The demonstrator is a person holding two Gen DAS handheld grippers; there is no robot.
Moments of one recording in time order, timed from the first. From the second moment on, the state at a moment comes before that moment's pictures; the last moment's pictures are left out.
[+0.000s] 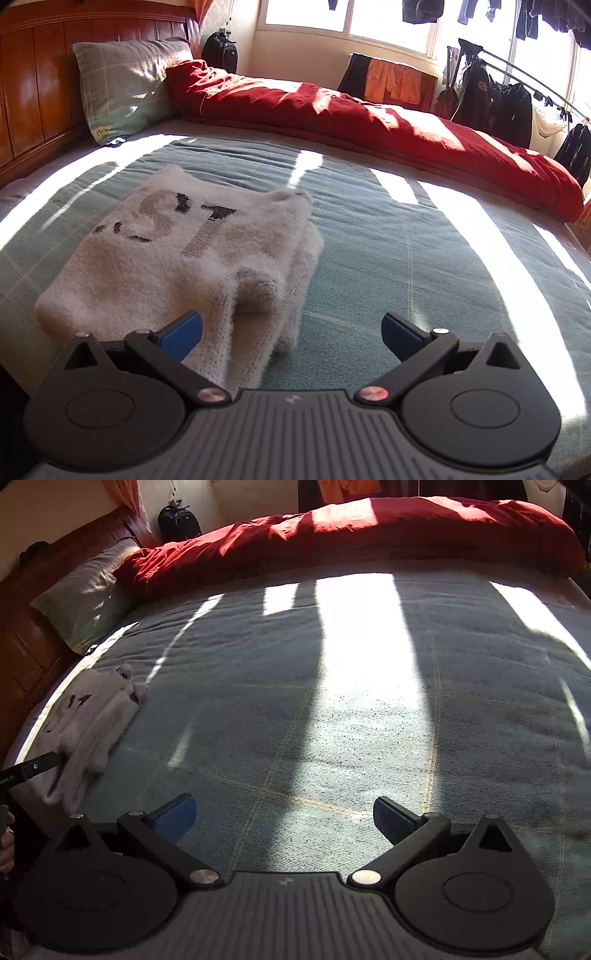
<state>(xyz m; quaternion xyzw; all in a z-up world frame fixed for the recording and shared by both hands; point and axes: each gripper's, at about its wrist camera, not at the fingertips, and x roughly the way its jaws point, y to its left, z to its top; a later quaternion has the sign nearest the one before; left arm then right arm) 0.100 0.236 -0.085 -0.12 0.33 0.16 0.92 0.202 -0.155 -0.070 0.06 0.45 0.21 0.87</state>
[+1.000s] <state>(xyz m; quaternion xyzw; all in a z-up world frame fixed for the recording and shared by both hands) 0.031 0.206 -0.023 0.03 0.27 0.20 0.94 0.185 0.002 -0.031 -0.08 0.40 0.38 0.83</state>
